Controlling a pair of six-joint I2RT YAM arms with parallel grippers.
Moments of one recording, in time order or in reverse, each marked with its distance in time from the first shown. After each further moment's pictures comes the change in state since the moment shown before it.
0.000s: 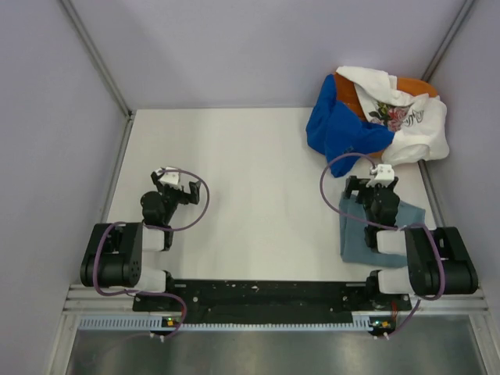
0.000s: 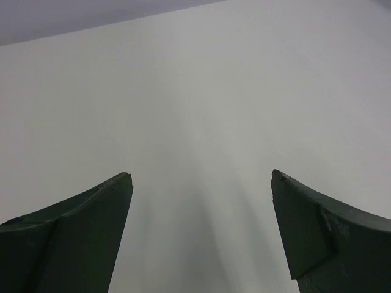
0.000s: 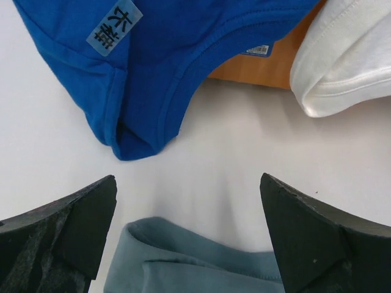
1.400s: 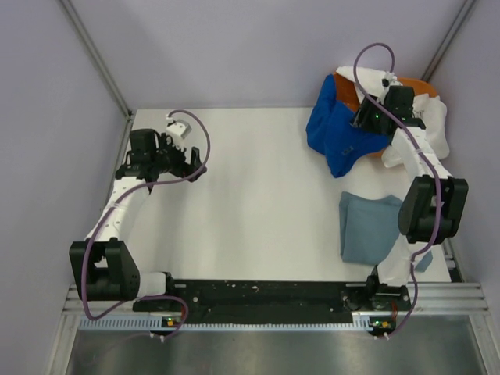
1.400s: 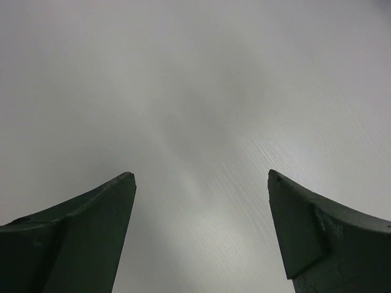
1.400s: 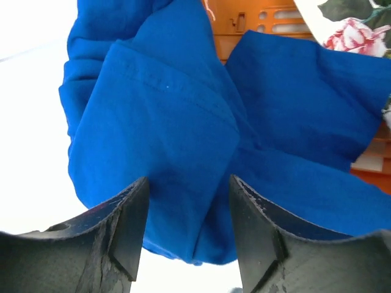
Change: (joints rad) left arm -0.004 -0.100 0.831 -1.490 0.297 0.187; right arm -0.086 0.389 1.330 -1.397 -0.281 0.265
